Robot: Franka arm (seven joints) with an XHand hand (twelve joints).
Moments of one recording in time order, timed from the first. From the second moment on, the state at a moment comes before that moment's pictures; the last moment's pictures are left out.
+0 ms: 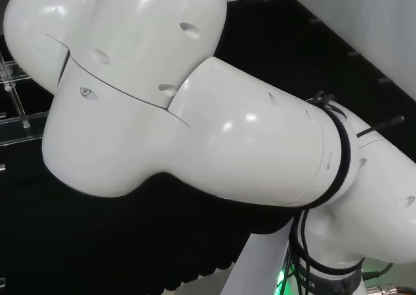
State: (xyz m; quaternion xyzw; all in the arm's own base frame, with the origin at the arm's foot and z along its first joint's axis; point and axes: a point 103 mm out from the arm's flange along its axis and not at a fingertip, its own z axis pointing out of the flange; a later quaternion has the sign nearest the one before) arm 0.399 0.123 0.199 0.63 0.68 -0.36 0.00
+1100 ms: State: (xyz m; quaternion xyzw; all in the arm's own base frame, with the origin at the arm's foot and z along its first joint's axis) arm 0.395 0.132 0.216 0.64 0.70 -0.32 0.07
